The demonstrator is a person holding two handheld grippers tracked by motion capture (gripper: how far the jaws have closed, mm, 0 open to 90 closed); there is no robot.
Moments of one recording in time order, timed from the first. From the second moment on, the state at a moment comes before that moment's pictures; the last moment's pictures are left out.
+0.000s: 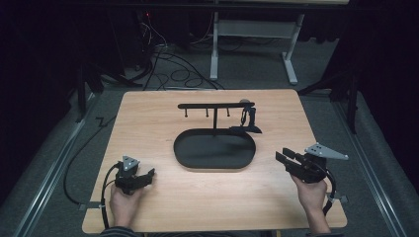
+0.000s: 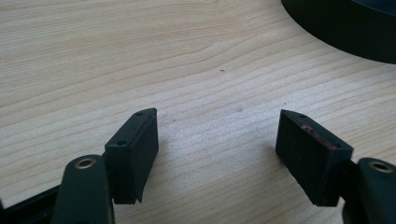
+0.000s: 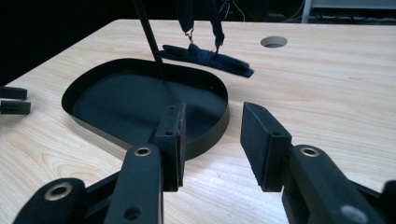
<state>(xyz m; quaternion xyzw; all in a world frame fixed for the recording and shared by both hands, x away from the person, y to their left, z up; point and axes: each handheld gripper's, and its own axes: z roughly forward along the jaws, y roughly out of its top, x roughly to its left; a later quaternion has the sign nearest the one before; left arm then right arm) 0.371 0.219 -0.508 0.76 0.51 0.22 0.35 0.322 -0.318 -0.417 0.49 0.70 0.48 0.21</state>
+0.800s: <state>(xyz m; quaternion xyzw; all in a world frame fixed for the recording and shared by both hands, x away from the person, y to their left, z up) 0.372 0.219 -0.508 0.76 0.51 0.22 0.35 0.333 -0.301 -0.449 0.50 0.71 0.45 0.19</state>
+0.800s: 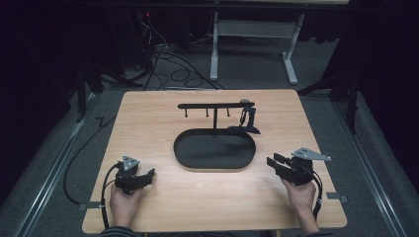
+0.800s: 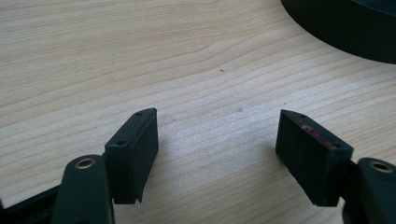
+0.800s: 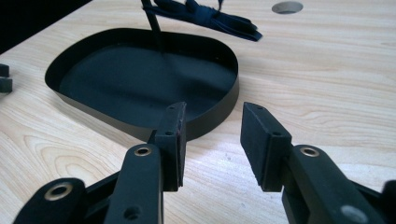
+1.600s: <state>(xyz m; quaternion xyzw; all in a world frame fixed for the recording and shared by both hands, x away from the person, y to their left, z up) 0.372 0.219 -0.508 0.76 0.51 0.22 0.35 0.349 -0.289 -0.487 0.51 0.74 0.37 0.21</state>
